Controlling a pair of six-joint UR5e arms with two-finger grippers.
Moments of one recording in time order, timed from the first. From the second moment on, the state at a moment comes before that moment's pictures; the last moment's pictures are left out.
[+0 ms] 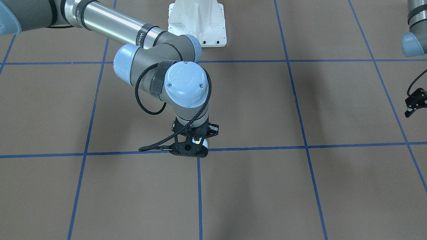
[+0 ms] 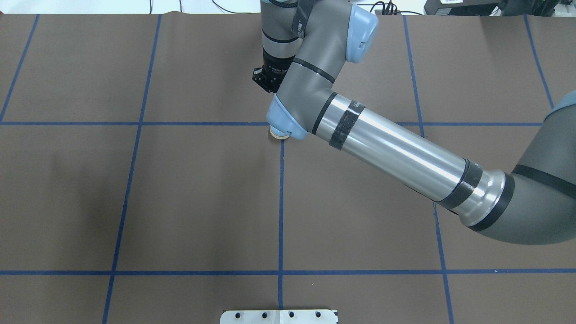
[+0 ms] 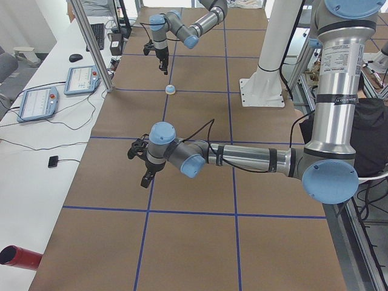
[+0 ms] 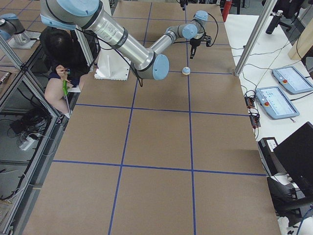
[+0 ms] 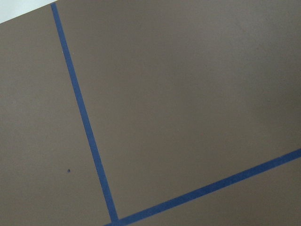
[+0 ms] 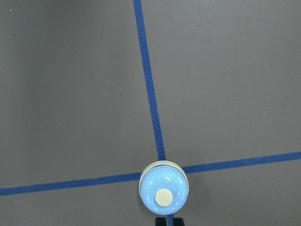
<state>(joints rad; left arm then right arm) -1.32 -1.59 -1.61 -2.08 -2.19 -0.22 0.73 -0.46 1.11 -1.60 2.10 1.13</state>
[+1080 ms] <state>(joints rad) -1.31 -1.59 -1.62 -2.04 -2.18 -0.22 0.68 -0.46 0.98 -1.47 2.05 1.13</state>
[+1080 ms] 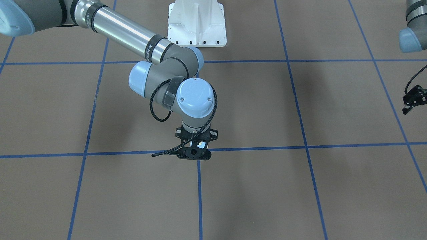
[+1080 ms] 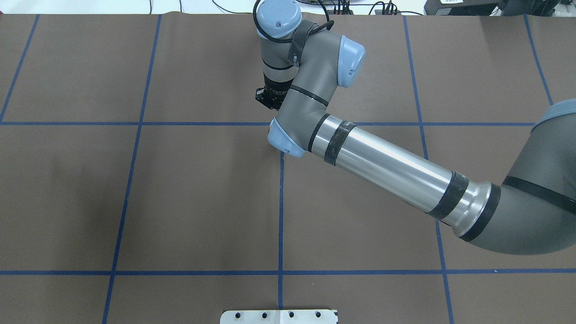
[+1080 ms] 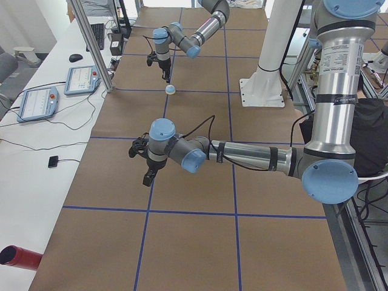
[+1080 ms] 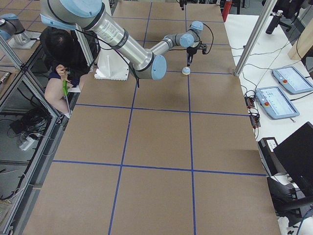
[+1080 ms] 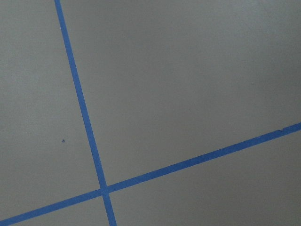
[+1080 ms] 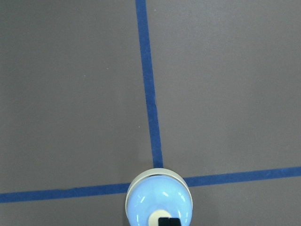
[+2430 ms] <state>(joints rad) -1.31 -1.59 -1.61 -2.04 -2.18 -0.22 0.66 -0.46 0.94 -1.41 2.02 1.13</state>
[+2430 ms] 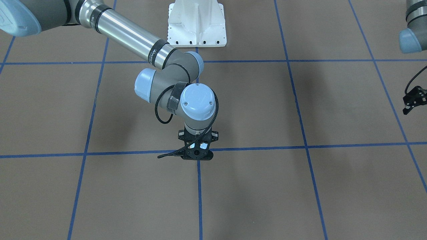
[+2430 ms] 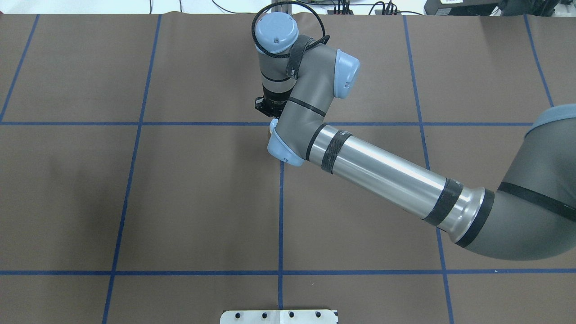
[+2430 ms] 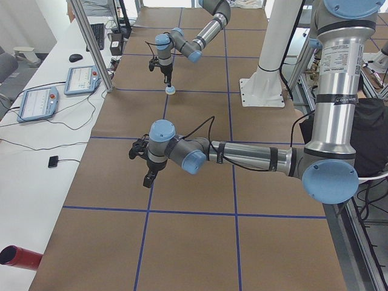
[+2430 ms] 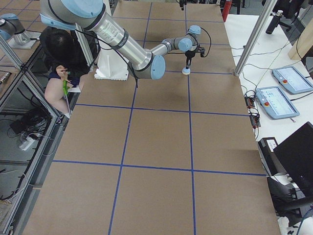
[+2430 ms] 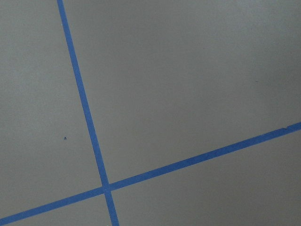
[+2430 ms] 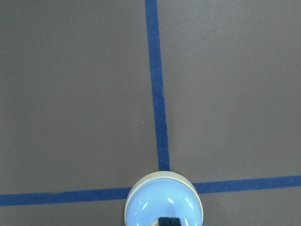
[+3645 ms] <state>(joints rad) -1.40 -1.59 -1.62 -1.90 -2.19 0.01 0.96 -0.92 1.63 -1.80 2.11 0.65</state>
